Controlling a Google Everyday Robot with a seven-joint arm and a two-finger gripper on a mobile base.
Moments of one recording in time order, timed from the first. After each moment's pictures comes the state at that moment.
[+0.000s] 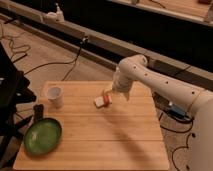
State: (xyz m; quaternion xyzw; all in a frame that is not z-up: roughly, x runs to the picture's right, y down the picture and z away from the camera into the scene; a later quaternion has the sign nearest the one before) arm 0.070 0.034 0.834 -0.26 0.13 0.75 0.60
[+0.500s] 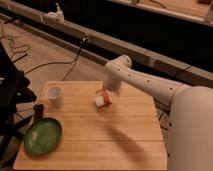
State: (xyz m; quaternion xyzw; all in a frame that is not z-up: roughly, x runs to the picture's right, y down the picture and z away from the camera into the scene) arm 0.020 0.038 0.879 -0.24 0.13 0.72 0.64
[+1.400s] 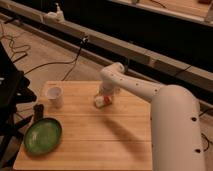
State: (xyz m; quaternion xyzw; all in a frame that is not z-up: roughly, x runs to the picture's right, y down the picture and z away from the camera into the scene) arm 0.016 0.062 0.940 -0.25 0.16 0.74 0.60
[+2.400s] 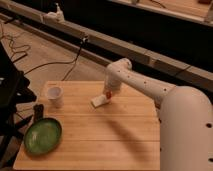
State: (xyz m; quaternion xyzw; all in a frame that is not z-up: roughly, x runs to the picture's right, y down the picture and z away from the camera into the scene) arm 0.034 0.016 0.905 -0.23 0.11 0.76 0.60
